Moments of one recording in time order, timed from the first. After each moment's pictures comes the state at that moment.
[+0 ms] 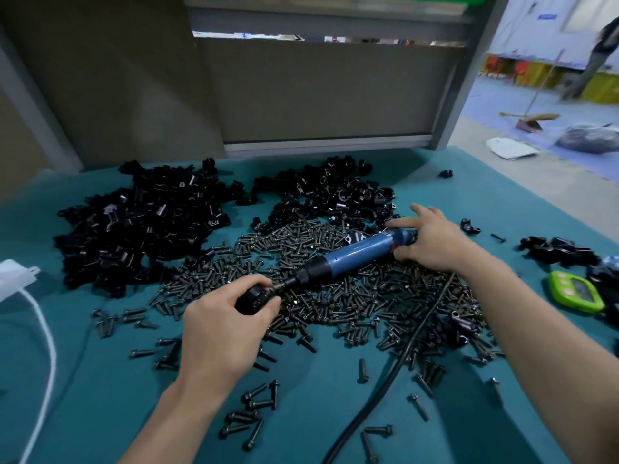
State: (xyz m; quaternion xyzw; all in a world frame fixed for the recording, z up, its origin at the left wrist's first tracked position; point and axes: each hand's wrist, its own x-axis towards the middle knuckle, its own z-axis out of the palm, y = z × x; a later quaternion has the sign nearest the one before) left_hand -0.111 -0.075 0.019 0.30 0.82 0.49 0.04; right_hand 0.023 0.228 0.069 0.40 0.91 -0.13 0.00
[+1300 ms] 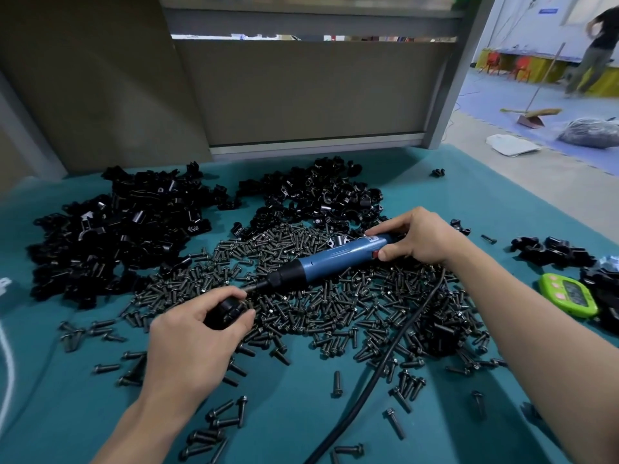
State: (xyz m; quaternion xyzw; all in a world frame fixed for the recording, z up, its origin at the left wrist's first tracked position) left_hand -0.109 -0.074 0.015 0.28 0.82 0.49 0.06; right_hand 0.027 0.281 0.053 0.31 0.90 -0.31 -0.07
